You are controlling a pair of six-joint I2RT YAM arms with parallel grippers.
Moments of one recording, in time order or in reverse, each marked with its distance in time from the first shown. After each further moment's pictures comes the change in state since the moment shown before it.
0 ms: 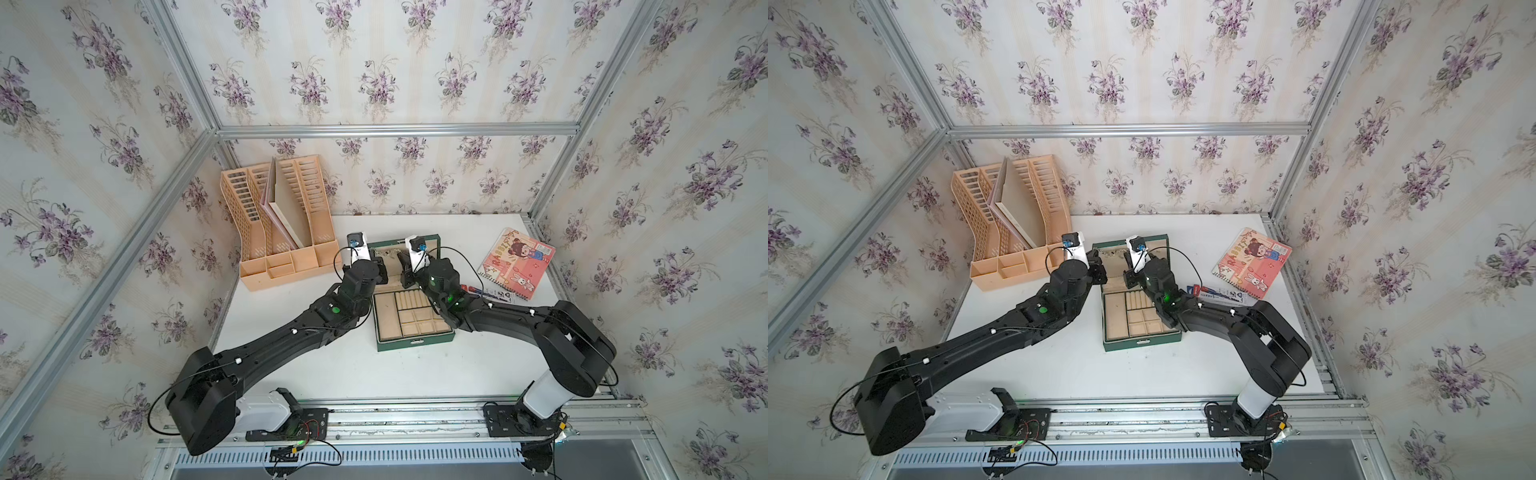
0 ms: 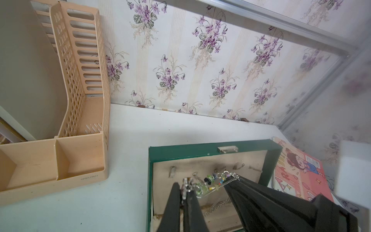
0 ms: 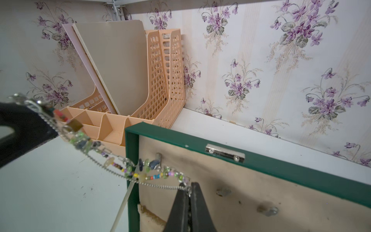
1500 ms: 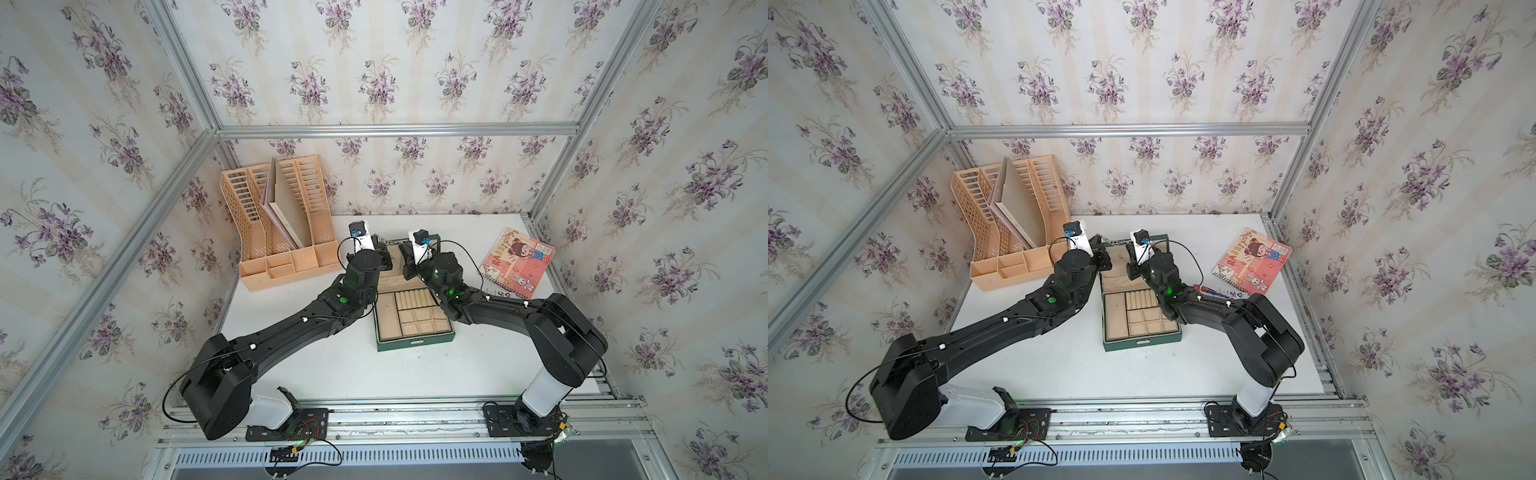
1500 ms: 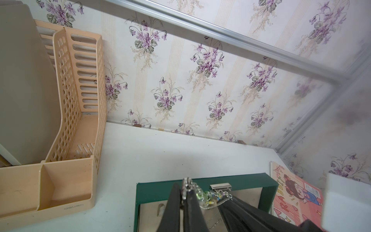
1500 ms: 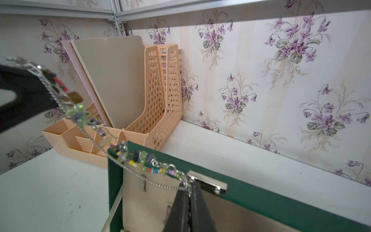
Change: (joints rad) left arm 0.028 0.079 0.071 0.109 -0.020 0.035; right arm -0.055 0.052 0.019 0.099 -0.073 -0.019
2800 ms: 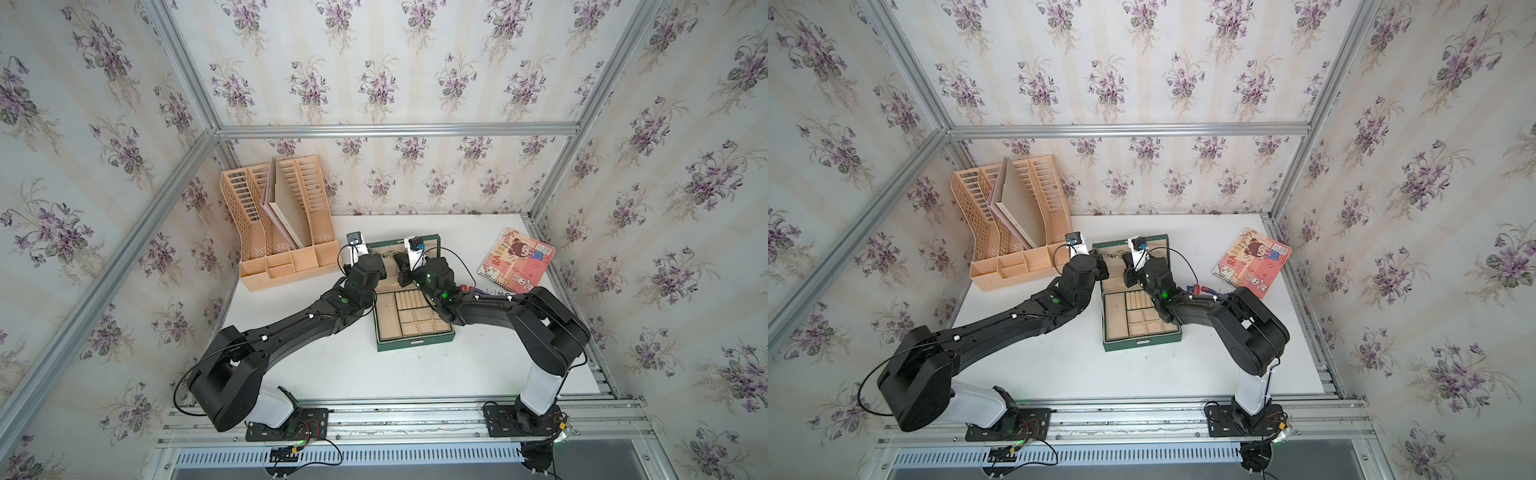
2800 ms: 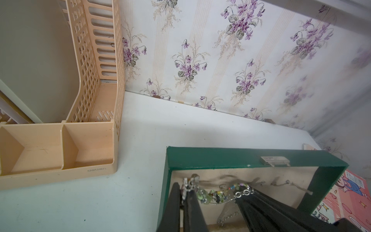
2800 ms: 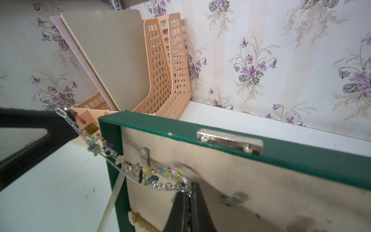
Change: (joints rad) left arm 0.038 0.052 -0.056 -0.089 -0.004 -0.103; right arm 0.010 0.098 0.004 0.019 -0.023 0.115
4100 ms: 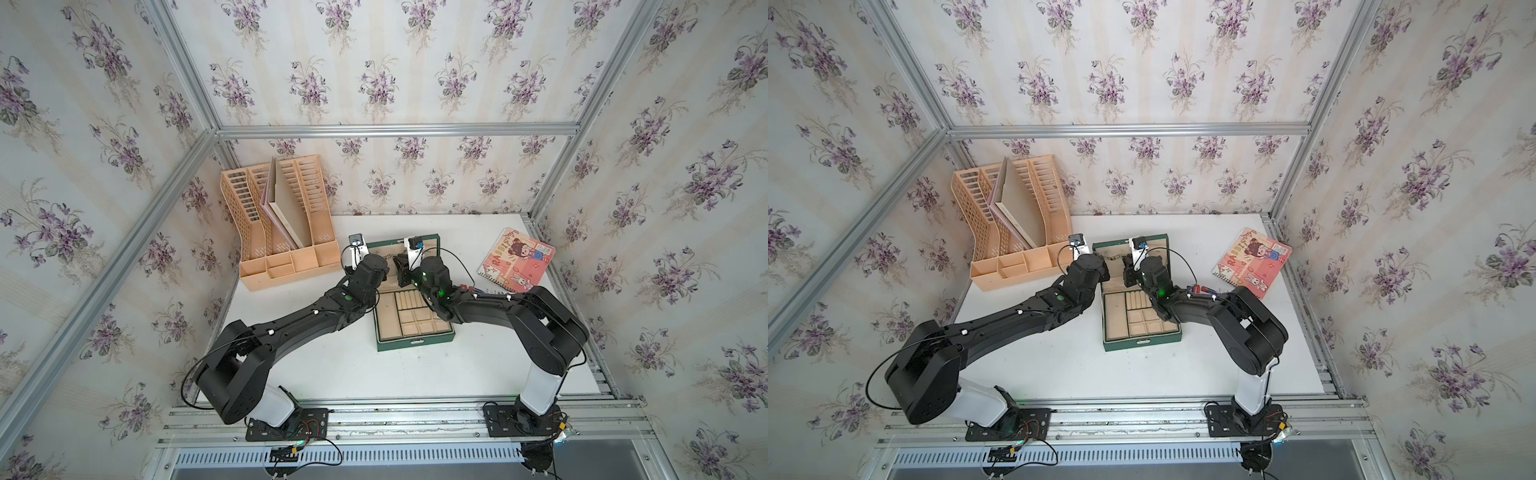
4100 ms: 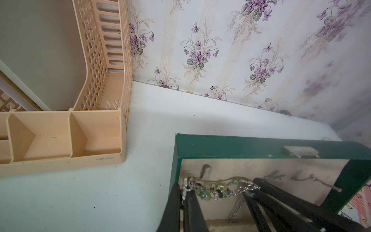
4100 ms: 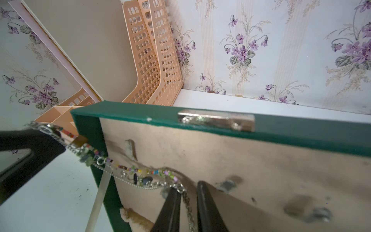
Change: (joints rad) left arm 0.001 0.042 0.026 -0.077 -0.026 -0.030; right arm 0.008 0.001 0.027 -0.114 0.051 0.061
